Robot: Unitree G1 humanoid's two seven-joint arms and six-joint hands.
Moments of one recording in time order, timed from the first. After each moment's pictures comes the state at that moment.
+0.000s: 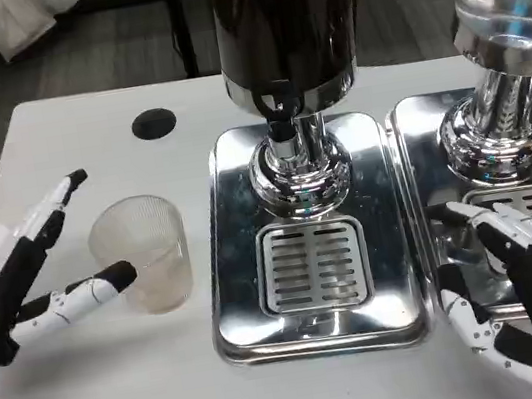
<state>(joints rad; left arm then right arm) -0.24 0.69 -0.06 0.82 0.42 -0.79 0.03 0.48 -0.24 0.14 -0.32 -0.76 -0.19 -0.27</state>
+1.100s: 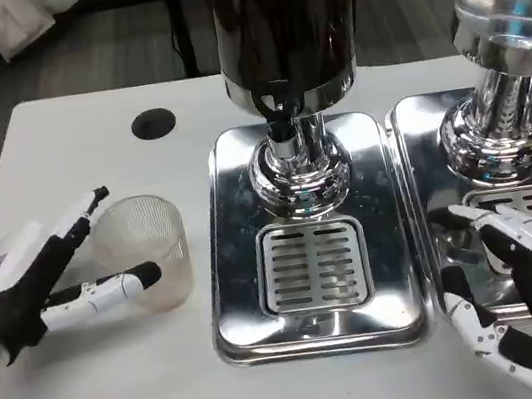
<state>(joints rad) -0.44 0.66 -0.22 1.06 0.45 -0.70 0.01 0.52 -0.24 0.14 -0.37 -0.76 -0.19 -0.26</state>
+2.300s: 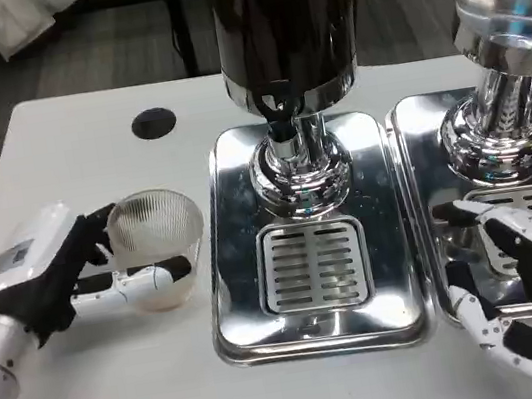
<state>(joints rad) -0.50 0.61 -0.29 1.15 0.52 -0.79 0.22 0.50 -0.25 0.13 -0.36 -0.75 -0.18 -0.25</state>
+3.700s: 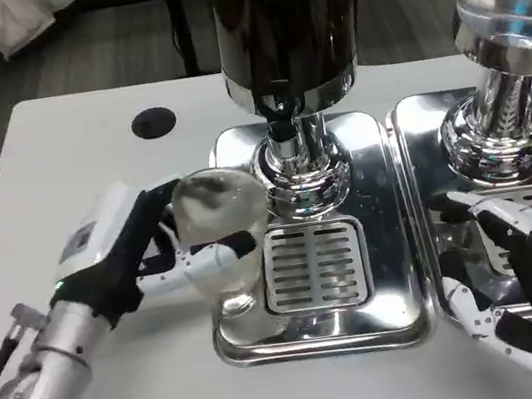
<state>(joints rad) -0.53 0.44 -0.27 1.17 0.52 -0.89 0.27 0.46 -0.24 0.14 -0.33 -0.75 -0.17 -0.25</state>
